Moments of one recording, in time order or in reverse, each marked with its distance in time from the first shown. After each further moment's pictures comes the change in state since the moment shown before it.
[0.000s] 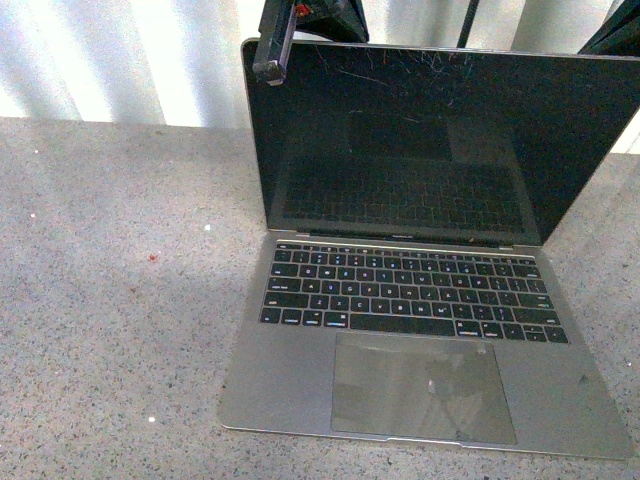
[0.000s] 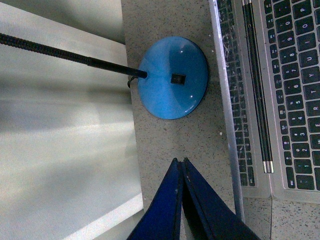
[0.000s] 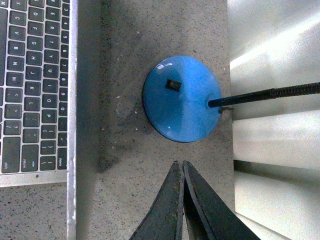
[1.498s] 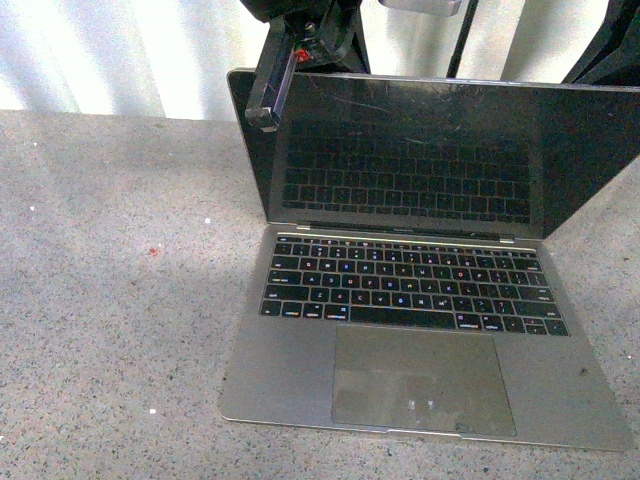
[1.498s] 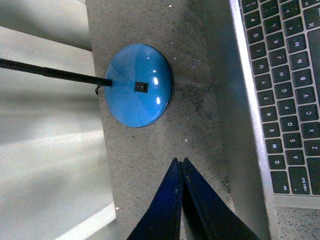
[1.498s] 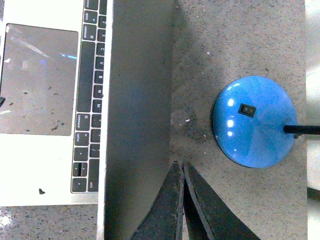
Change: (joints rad) left arm -0.035 -0.051 -0.140 -0.010 0.011 0.002; right arm 0.089 -0.066 -0.124 -0.134 0.048 0.031
